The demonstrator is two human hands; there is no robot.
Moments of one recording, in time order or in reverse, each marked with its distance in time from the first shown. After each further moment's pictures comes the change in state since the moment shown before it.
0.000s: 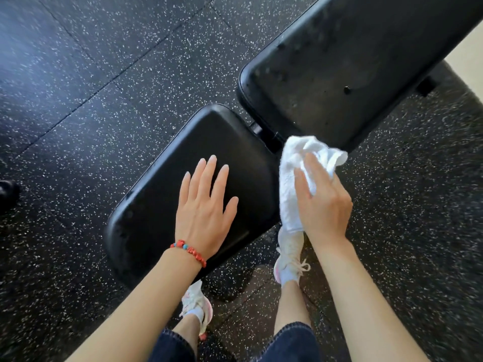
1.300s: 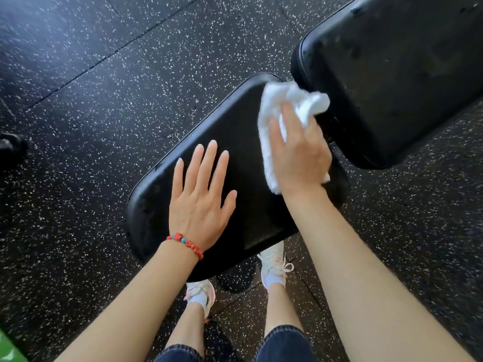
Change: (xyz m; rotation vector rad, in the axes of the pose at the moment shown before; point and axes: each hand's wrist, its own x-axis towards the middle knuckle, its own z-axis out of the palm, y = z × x) left_hand -0.025 -0.066 0.026 0.145 0.100 -0.065; right_hand 0.028 -0.073 0.098 -0.197 0.012 -0.192
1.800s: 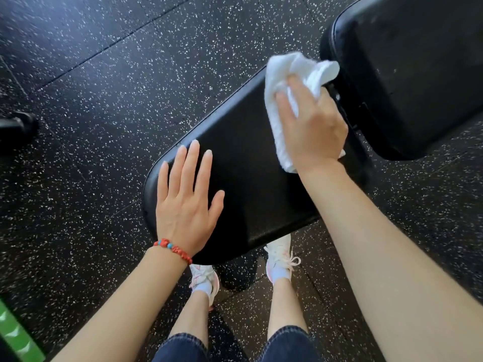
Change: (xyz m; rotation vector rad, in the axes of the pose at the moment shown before) left_hand -0.041 -0.035 0.000 0.022 0.083 -0.083; right_hand 0.006 -0.017 0.018 -0.028 0.161 -0.132
